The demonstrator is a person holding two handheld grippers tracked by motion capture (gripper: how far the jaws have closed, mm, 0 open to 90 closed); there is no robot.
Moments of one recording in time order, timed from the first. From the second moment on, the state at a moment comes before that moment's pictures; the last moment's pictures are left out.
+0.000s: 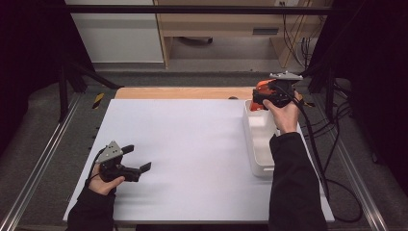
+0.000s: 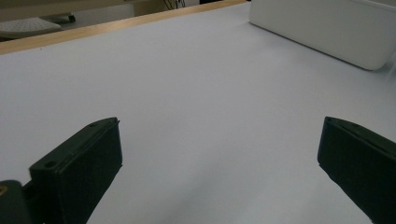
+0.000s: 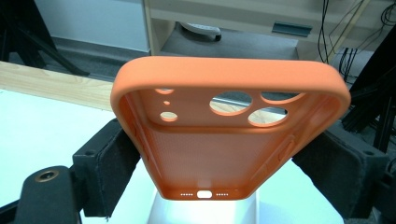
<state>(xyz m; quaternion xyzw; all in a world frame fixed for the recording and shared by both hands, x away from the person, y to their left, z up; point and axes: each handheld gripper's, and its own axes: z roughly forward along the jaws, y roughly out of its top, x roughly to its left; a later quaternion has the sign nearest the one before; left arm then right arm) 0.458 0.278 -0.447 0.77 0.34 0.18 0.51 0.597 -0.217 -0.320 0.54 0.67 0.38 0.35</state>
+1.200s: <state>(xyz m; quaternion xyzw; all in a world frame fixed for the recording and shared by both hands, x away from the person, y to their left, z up) 0.459 0.275 -0.449 0.78 0.33 0.18 0.50 0.633 -0.207 -0.365 0.59 0.66 0.33 0.34</state>
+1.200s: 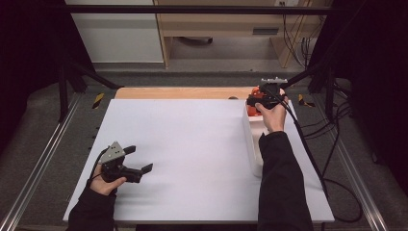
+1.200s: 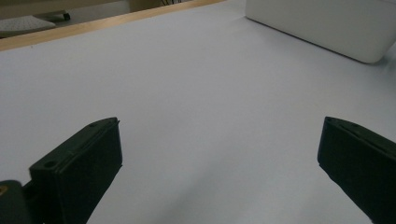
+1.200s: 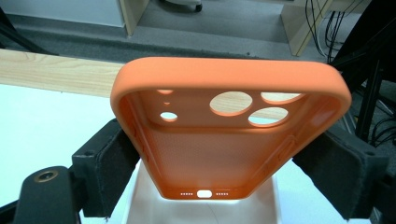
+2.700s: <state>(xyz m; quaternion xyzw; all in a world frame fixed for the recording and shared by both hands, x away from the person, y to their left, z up) 0.459 0.273 -0.452 0.78 0.33 0.18 0.50 0.649 -0.203 -0.396 0.60 0.66 0.31 0.32</state>
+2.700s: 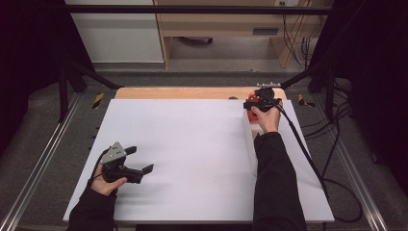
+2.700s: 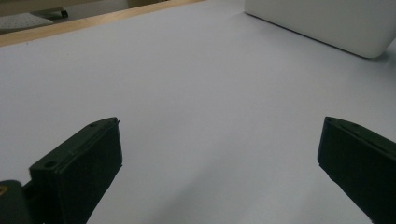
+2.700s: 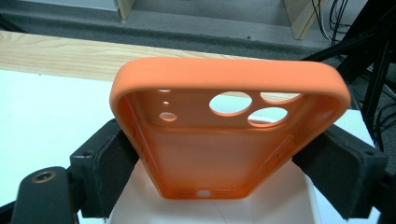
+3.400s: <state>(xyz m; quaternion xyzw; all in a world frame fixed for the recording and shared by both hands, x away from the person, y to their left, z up) 0.459 0.272 -0.452 0.78 0.33 0.17 0.50 0.646 -0.208 -0.390 0.59 0.66 0.34 0.32</state>
